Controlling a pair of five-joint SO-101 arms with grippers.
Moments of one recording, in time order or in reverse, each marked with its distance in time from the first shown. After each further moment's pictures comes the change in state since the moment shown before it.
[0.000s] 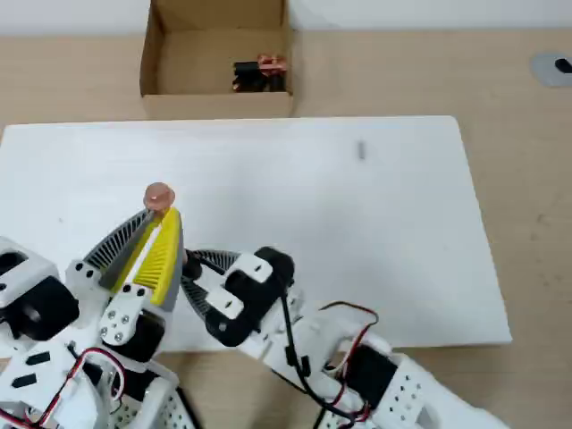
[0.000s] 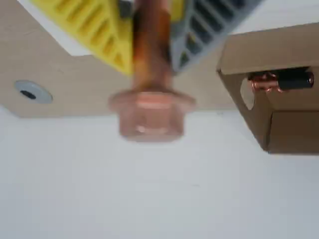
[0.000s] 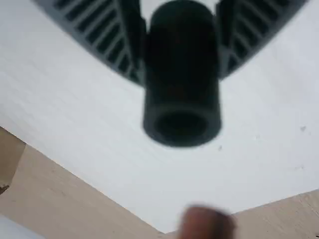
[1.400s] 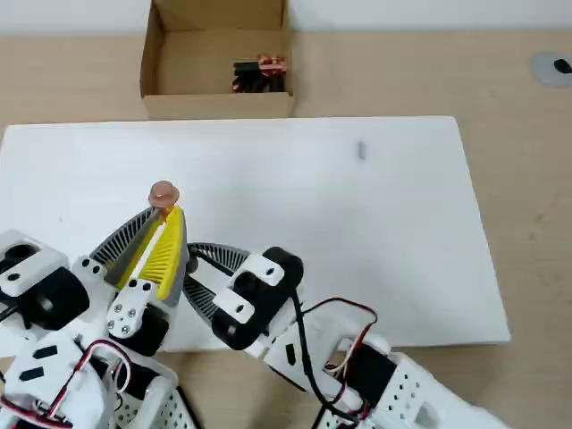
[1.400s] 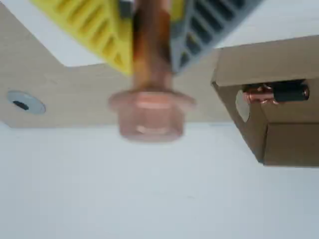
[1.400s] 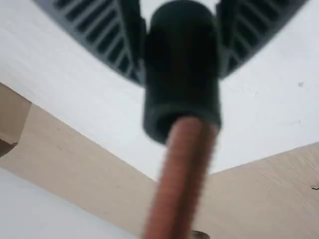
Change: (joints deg) left arm -0.4 0.0 1.7 -0.3 0.1; right arm 0.0 0.0 0.0 -5.5 0.0
